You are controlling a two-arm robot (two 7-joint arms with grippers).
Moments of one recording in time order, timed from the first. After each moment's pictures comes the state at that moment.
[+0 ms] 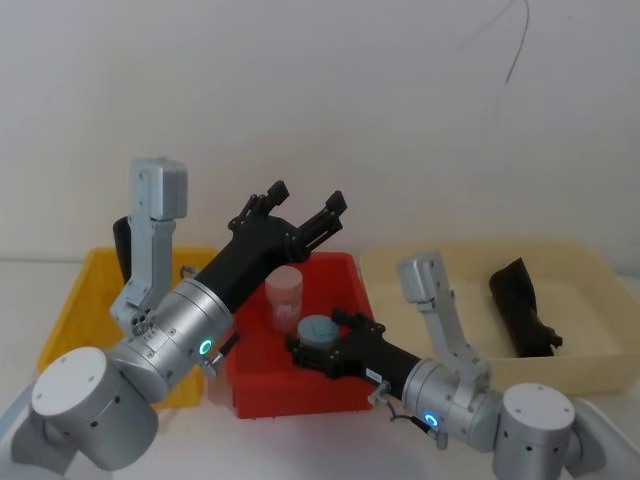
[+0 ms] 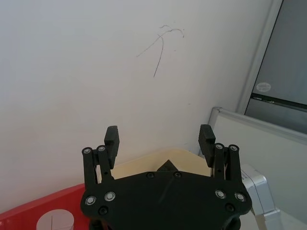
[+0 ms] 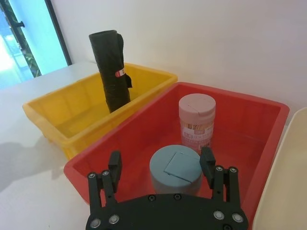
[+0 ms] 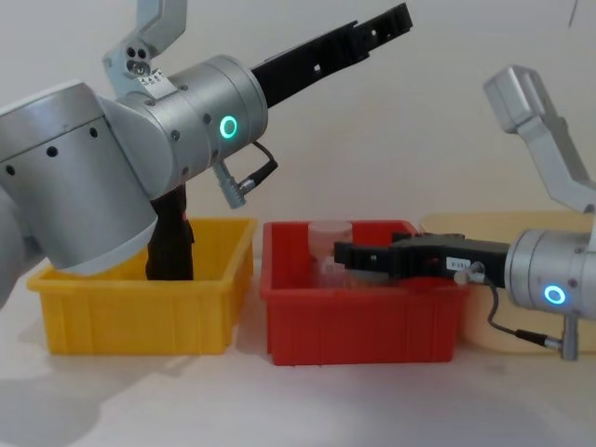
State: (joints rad) left arm -0.54 0.09 0.43 -1.33 -0.62 -0.05 -0.40; right arm 0.54 0.23 -0.46 -1.11 0.41 0.10 0.47
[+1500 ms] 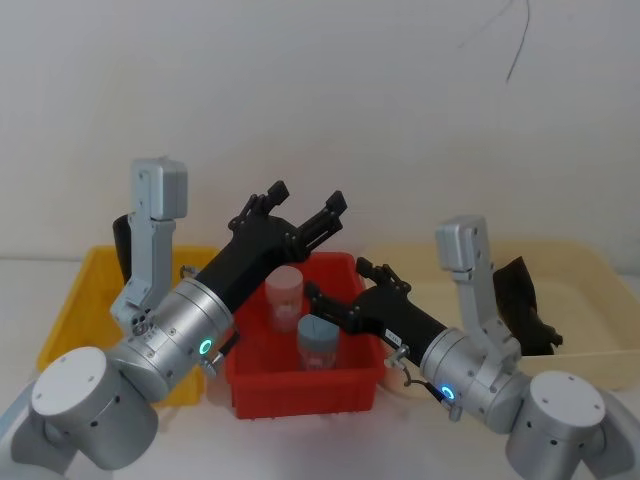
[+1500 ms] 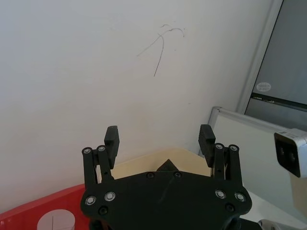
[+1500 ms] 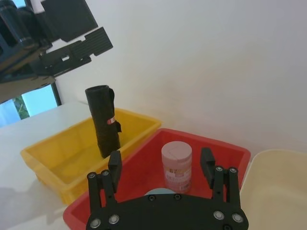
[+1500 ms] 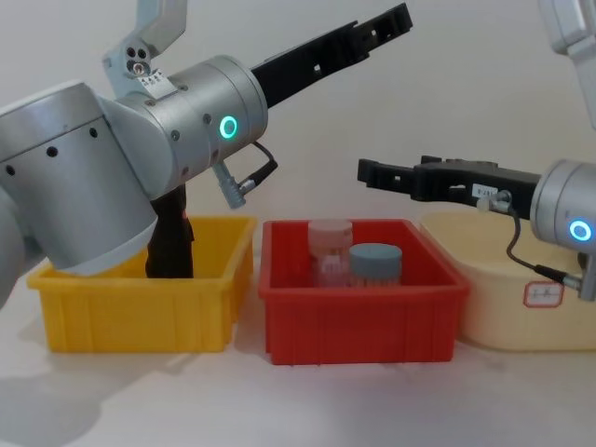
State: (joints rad) left arm -0.54 0.09 0.43 -1.33 -0.62 -0.05 -0.40; right arm 0.47 0.25 -0.40 -1.29 0.43 0.07 0.38
